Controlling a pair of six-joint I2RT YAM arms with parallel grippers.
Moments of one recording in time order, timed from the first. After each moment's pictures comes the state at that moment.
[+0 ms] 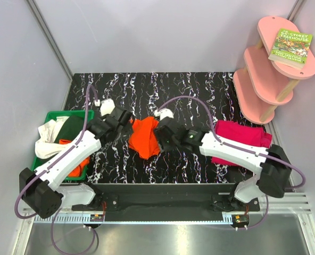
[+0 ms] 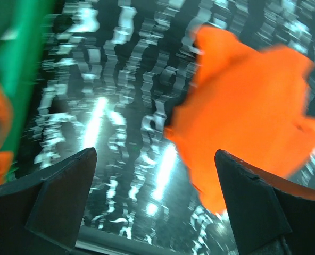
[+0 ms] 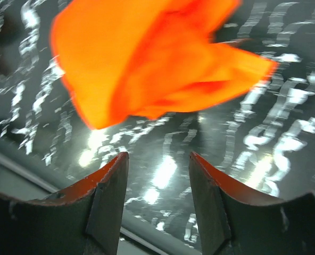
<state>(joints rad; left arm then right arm) -0.63 1.21 1.08 -0.91 -0.56 -0.85 1.00 1.47 1.18 -0.54 0.28 0.45</state>
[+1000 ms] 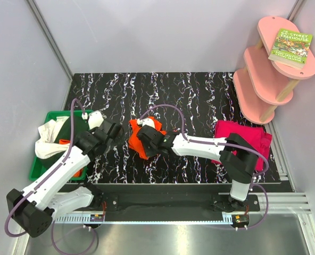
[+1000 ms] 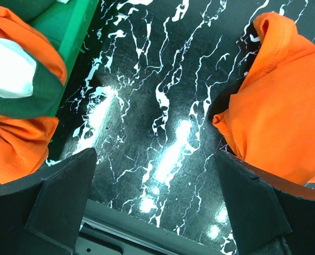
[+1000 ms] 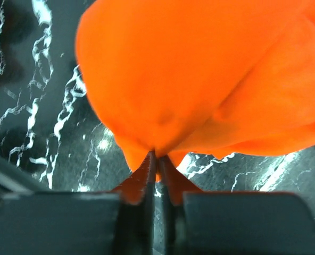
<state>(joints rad) -0.59 1.00 0.92 -1.01 -0.59 -0.92 1.09 1.82 1.27 -0.36 0.20 0.56</state>
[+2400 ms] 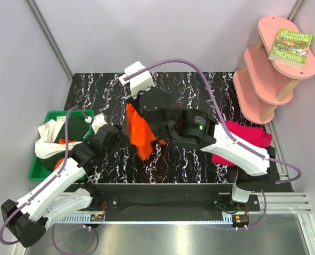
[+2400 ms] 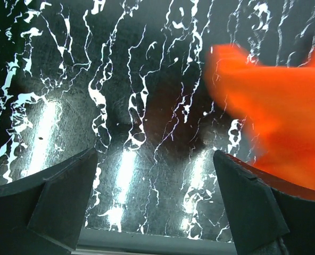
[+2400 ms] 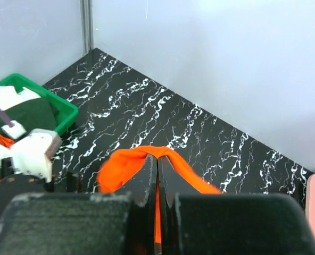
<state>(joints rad) -0.64 0.86 0.78 -0.76 -0.45 -0.87 1.32 1.75 2.31 -0.72 0.85 -0.10</state>
